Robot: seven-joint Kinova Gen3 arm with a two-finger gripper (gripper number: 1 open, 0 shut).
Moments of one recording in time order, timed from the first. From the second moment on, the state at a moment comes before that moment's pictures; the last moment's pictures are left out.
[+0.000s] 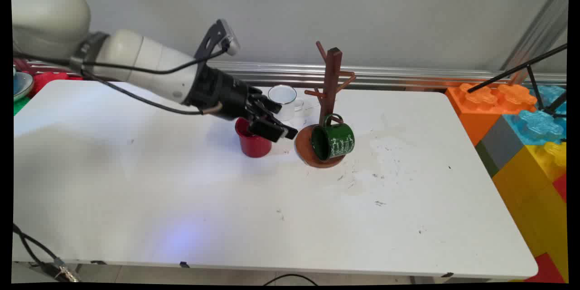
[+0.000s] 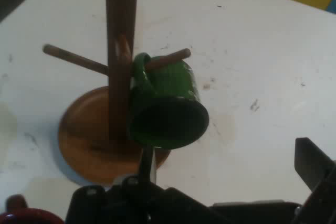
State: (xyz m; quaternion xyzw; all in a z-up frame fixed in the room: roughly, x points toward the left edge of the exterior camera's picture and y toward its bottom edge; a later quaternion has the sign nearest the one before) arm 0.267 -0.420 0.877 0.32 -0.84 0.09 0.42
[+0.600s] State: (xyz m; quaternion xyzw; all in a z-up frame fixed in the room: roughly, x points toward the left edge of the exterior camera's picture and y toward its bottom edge) arm 0.246 -0.403 0.818 0.38 -0.79 0.07 0.47
